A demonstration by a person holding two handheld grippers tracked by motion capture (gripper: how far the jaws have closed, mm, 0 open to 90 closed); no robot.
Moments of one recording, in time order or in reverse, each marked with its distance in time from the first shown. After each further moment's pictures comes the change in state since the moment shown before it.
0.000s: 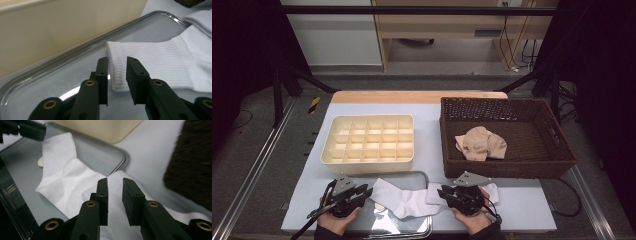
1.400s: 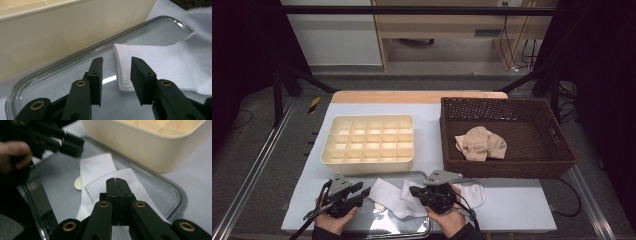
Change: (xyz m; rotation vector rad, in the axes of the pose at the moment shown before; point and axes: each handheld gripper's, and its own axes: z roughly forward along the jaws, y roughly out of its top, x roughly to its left) left arm 0.004 -0.001 -0.006 -0.025 0.019 -0.019; right arm 0.051 0.035 0.037 -0.030 0.141 -0.077
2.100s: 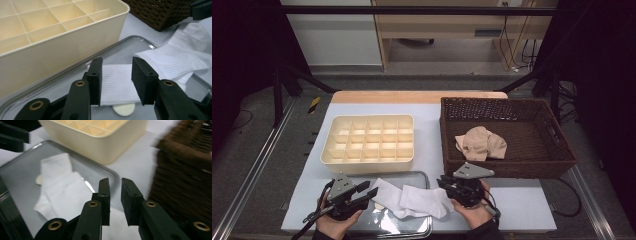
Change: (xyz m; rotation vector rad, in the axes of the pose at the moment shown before) left arm -0.033 0.025 -0.021 -0.076 -0.077 0.047; right arm -0.045 -0.010 -0.059 -0.034 -0.184 0.046
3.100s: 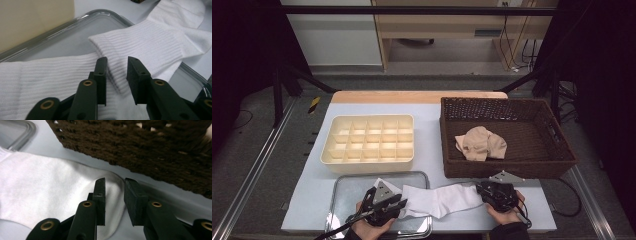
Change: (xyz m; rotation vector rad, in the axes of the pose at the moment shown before) left arm -0.051 -0.018 0.070 0.153 -0.086 0.028; right arm -0.073 -0.069 -0.027 0.140 -0.260 0.134
